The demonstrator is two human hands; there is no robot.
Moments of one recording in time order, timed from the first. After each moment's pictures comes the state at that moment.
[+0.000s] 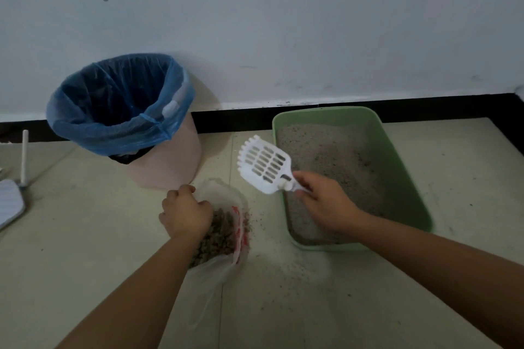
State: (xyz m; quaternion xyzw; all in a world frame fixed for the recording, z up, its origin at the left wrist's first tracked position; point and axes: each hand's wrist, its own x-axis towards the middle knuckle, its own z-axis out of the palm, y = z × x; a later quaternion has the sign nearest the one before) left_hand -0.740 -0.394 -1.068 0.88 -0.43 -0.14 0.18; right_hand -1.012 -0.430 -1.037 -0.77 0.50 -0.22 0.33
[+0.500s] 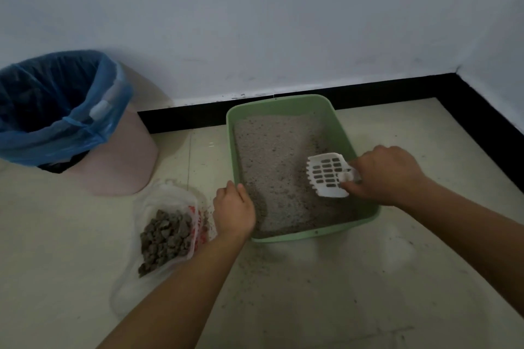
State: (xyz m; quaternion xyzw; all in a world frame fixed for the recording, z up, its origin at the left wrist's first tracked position) left_hand -0.905 -0.415 -1.103 0.79 -0.53 -0.23 0.23; right_hand -1.173 -0.446 -0.997 -0.76 0.62 0.18 -0.07
